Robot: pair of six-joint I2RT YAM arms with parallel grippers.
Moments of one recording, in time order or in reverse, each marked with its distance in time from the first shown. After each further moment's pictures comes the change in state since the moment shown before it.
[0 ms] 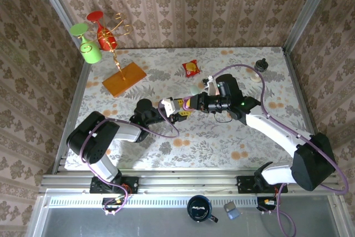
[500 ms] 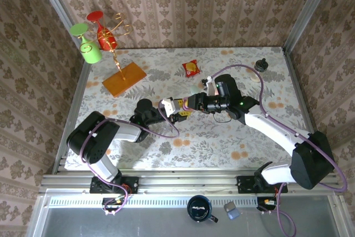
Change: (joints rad) left arm 0.000 0.000 0.000 -0.010 -0.004 0.000; right arm 0.002 0.008 0.003 -0.003 0.006 -0.008
